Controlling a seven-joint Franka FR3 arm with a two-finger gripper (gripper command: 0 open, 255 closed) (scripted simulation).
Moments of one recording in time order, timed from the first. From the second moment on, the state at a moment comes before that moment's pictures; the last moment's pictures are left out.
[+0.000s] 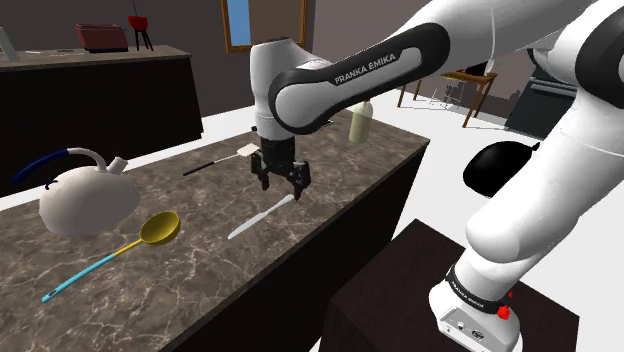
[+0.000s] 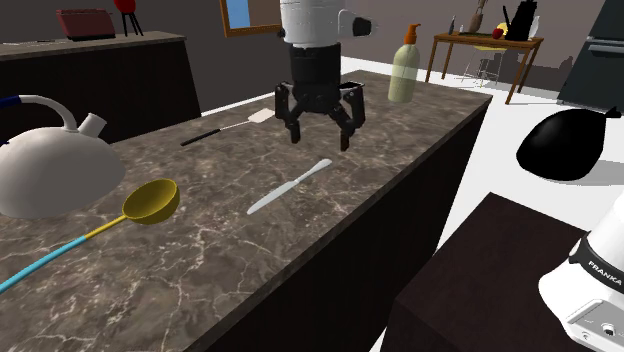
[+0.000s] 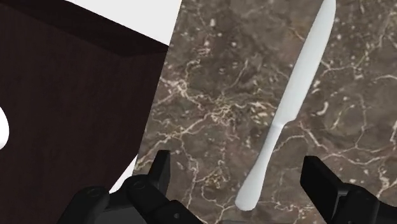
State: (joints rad) arm -0.31 -0.05 0.84 -2.12 0.05 2.02 1.71
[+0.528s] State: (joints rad) arm -0.21 0.31 0.81 -1.92 -0.21 2.03 2.12
